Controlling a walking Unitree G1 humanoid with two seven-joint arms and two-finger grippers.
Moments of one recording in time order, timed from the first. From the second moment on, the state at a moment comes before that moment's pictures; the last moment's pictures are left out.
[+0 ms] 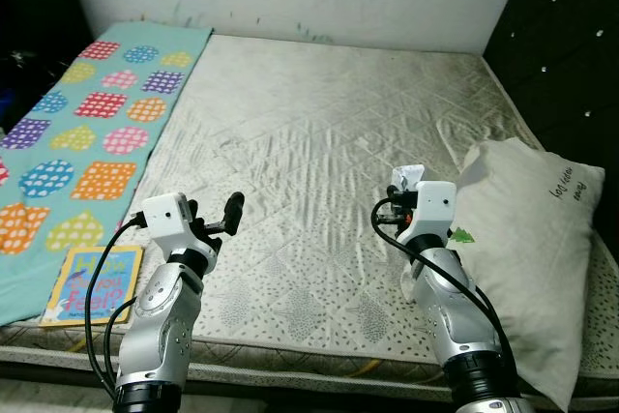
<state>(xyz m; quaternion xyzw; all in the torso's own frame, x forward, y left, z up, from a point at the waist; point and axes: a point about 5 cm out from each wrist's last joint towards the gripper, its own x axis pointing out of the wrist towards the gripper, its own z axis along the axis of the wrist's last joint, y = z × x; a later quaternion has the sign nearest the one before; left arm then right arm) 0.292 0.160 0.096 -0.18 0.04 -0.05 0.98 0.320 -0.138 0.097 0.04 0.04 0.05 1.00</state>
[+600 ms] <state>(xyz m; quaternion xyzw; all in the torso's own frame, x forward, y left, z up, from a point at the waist) 0.290 0.162 0.094 -0.19 0.06 -0.04 0.98 0.320 -0.136 0.100 0.04 0.04 0.06 1.00</state>
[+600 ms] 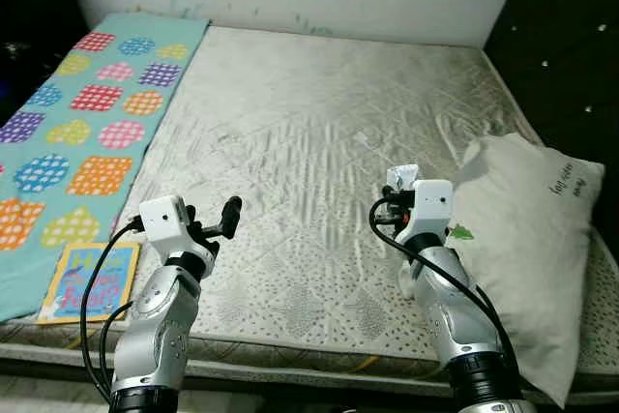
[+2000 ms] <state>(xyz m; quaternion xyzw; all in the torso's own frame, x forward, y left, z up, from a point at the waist) 0.294 0.163 0.097 -0.19 0.06 -0.04 0.98 0.321 -0.134 0.102 0.04 0.04 0.07 1.00</state>
